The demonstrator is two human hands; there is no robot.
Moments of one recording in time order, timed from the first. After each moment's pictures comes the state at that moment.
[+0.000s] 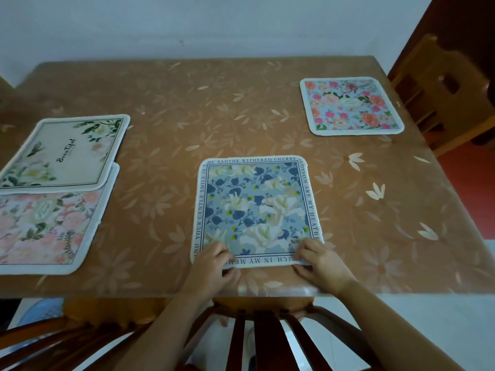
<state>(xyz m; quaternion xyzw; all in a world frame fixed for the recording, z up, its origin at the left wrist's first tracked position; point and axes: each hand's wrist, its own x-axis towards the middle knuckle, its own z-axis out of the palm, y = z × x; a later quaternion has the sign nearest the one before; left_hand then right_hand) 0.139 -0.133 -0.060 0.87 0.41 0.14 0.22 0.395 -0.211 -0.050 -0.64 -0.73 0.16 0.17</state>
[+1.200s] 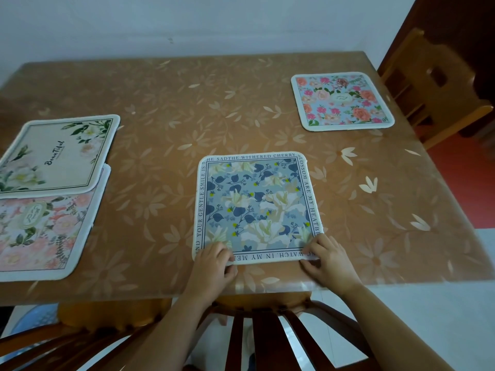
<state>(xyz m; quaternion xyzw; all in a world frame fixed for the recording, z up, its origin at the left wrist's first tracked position) 0.148 -0.141 -0.059 0.88 0.43 0.12 0.19 0.402 -0.230 -0.057 -0.73 -0.63 0.15 0.21</state>
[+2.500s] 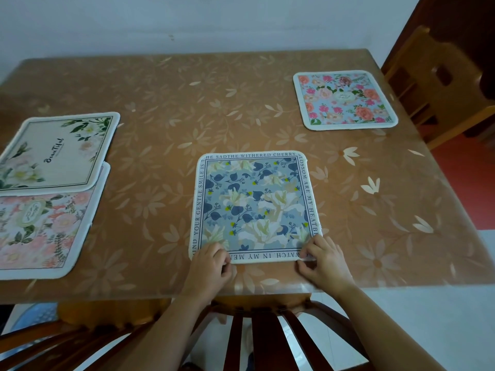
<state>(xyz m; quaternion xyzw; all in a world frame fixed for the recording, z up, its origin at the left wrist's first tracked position) 0.147 -0.139 -0.055 0.87 0.43 0.14 0.20 0.392 -0.224 -0.059 -0.76 -0.60 0.16 0.20</state>
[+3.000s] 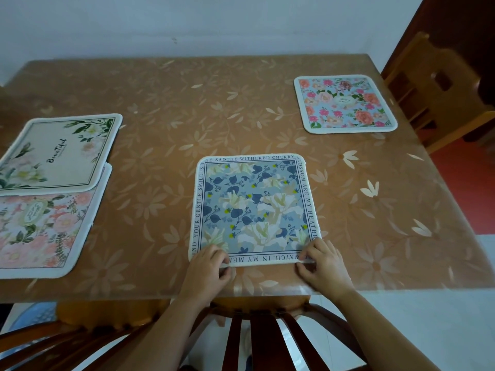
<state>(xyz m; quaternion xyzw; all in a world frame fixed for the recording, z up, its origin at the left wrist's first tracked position) 0.142 -0.139 -0.062 0.86 0.45 0.12 0.22 0.393 -0.228 -0.060 -0.76 -0.59 0.18 0.20</state>
